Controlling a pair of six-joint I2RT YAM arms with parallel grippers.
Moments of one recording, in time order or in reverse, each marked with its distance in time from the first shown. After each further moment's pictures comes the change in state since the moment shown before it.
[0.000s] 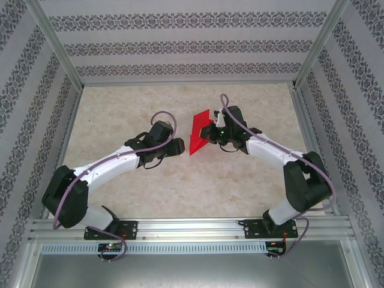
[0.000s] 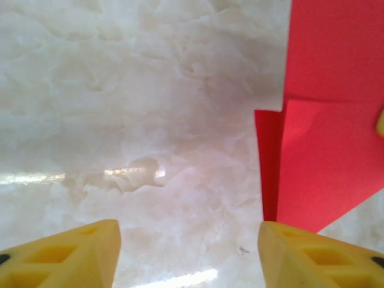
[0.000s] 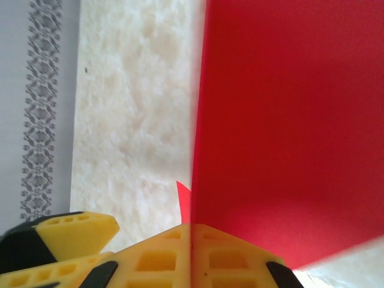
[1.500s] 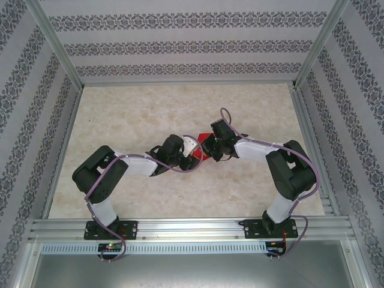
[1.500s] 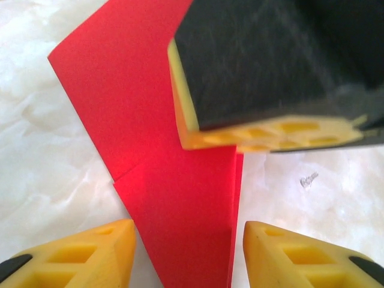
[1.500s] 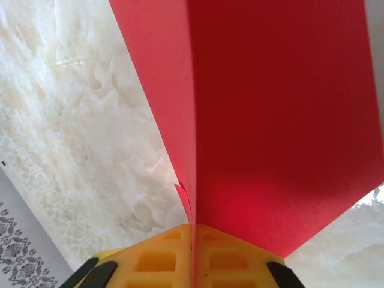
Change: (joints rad) left arm -0.069 0.335 -0.171 0.670 0.210 0.723; right arm 0.062 0.171 -0.044 -0.044 0.151 0.538
